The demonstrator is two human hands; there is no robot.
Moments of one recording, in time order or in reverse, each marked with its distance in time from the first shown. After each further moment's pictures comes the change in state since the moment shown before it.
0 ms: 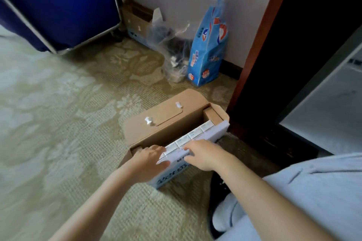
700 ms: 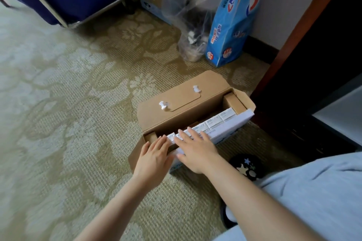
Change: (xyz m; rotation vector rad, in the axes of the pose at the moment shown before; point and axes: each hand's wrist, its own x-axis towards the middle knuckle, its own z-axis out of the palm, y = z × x) left_hand 0.015 -0.040 0.074 -0.044 0.348 -0.047; right_hand 0.072 -0.018 0.067 -0.321 0.069 -0.203
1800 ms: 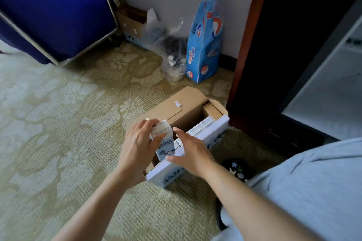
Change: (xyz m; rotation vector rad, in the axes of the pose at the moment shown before) left_hand 0.005 0.052 -0.099 -0.150 0.401 0.115; right_hand -0.061 0.008 -0.033 0.666 0.380 0.084
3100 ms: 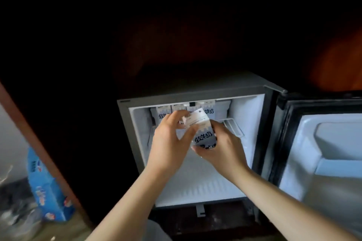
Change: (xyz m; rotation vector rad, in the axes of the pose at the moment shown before) left_hand 0.110 0.453 0.036 -0.673 -0.076 0.761; right_hand -0.217 0.140 -0.328 -0.146 1.284 0.322
